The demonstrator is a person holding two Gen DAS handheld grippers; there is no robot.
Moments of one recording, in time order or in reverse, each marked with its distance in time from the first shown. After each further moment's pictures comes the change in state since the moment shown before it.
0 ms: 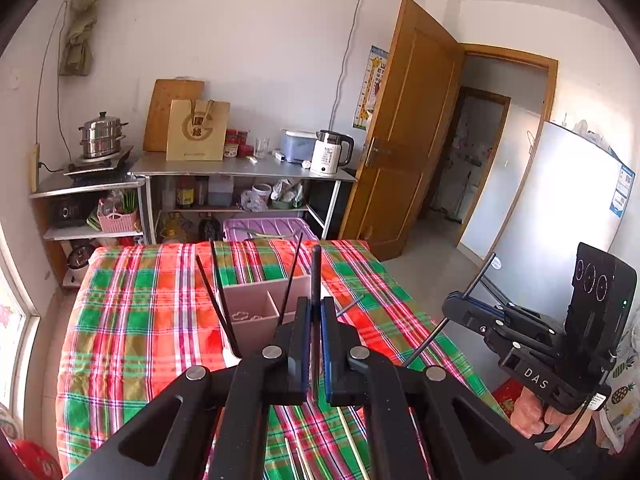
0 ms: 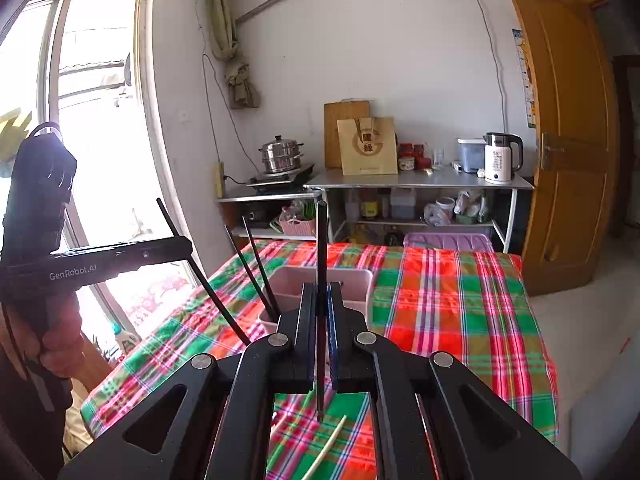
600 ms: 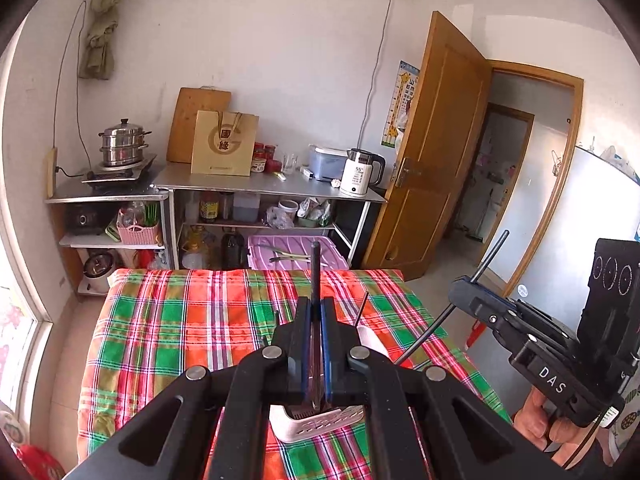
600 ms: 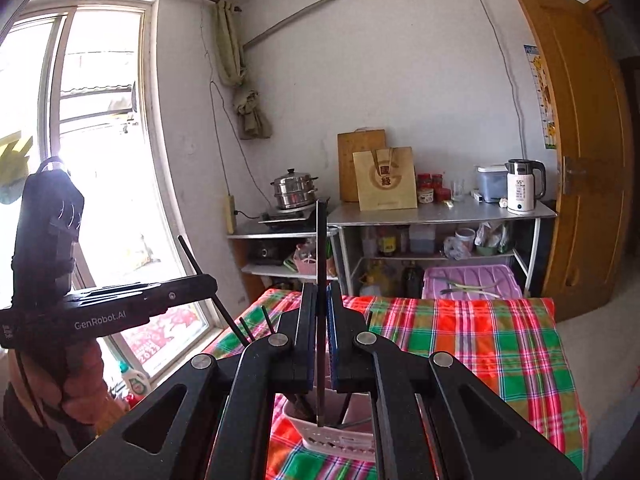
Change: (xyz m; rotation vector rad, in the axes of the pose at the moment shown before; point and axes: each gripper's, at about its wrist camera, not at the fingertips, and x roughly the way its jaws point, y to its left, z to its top) left arm 0.038 0.060 0.046 -0.039 -0.025 0.071; right arm 0.075 0.013 0.047 0.035 -0.070 0.028
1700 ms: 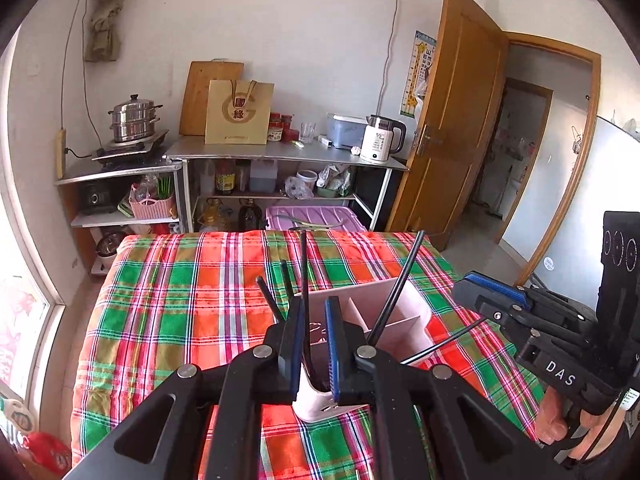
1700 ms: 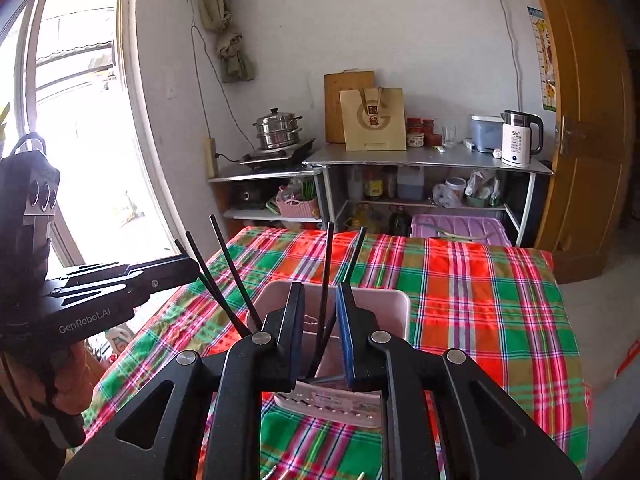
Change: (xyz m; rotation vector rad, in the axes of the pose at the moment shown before) left arm 0.037 0.012 -0.051 0.008 0.068 0.068; right arm 0.018 -0.013 -0.043 -0.013 0.166 -0.053
